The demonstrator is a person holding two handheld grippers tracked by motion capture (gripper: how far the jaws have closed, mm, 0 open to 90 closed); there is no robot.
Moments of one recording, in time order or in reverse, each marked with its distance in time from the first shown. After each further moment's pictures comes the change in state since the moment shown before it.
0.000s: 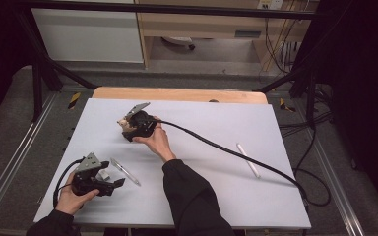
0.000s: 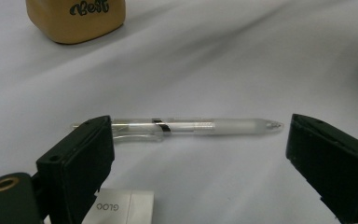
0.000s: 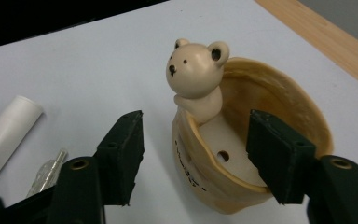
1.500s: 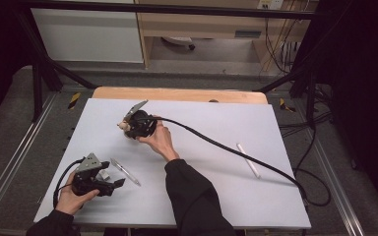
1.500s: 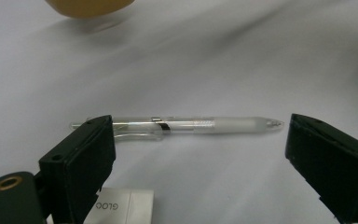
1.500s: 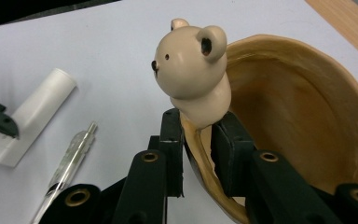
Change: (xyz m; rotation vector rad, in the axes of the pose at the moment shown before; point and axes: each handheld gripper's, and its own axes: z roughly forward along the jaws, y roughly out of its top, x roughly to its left) left arm 0.000 0.000 0.000 0.004 -0.002 0.004; right arm 0.003 0.008 -0.021 0.074 0.091 -0.053
